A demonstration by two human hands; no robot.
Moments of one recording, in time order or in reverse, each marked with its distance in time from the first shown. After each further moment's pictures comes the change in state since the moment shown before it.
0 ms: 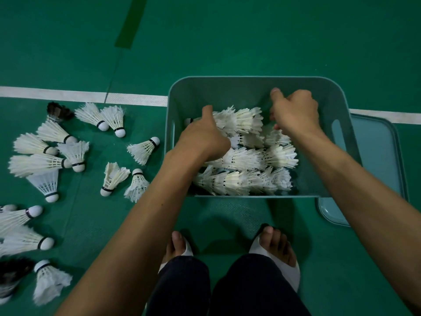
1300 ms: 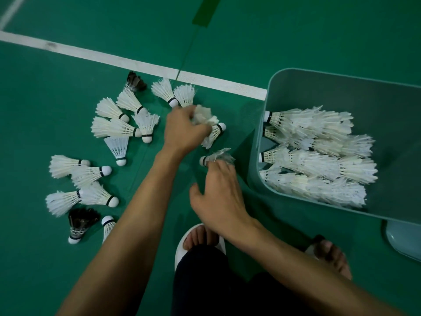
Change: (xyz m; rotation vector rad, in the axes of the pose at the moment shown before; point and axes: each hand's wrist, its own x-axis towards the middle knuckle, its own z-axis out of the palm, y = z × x) left_hand 0.028 -0.211 -0.051 -0.310 0.505 0.035; right_hand -0.229 -0.048 0.174 -0.228 -0.558 -0.493
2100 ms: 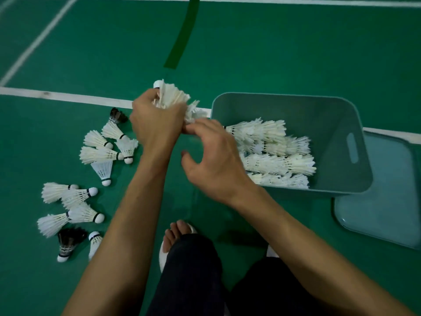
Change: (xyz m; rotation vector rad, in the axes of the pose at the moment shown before) left_hand -0.064 0.146 -0.028 -0.241 0.484 -0.029; right_hand -0.032 -0.008 -0.124 0.220 0.449 -0.463
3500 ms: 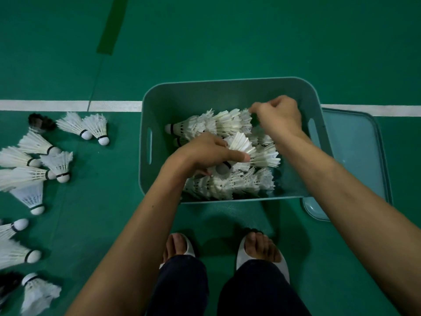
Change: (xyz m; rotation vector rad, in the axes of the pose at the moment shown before) left_hand -0.074 0.009 0.147 0.331 -1.283 -0.228; right_hand 0.036 0.173 -0.134 0.059 0.262 1.003
